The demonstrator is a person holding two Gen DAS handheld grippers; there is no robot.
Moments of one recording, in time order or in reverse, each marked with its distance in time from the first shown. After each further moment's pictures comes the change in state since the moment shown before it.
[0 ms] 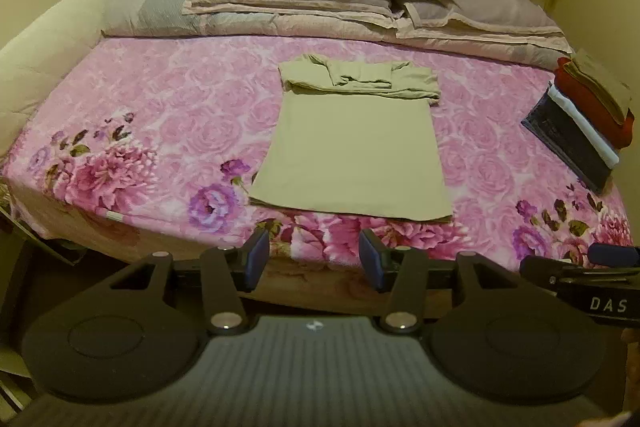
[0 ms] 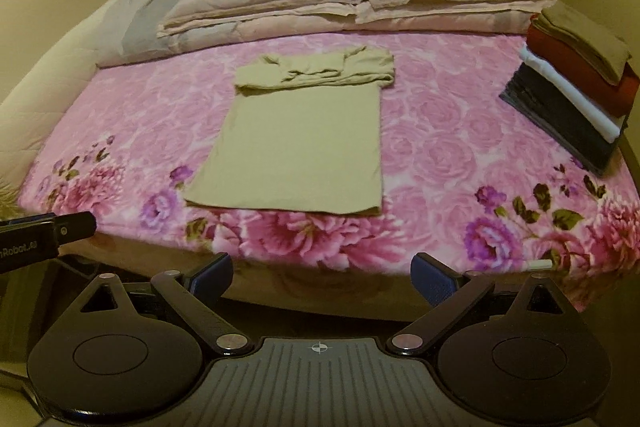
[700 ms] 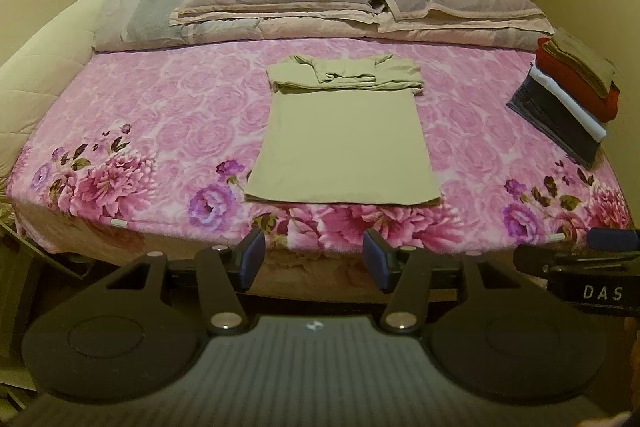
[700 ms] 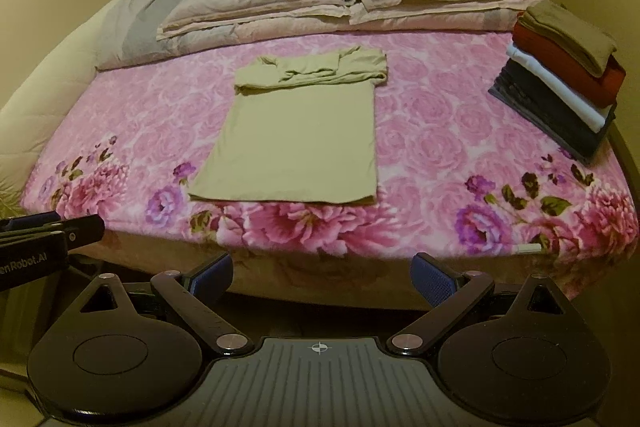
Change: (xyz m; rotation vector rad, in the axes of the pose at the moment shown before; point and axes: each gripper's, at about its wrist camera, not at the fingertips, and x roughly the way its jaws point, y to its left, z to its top) left arm -0.024 -0.016 -0.013 0.072 0.005 -0.020; right arm -0.029 0.000 -0.016 0.015 0.001 -0.019
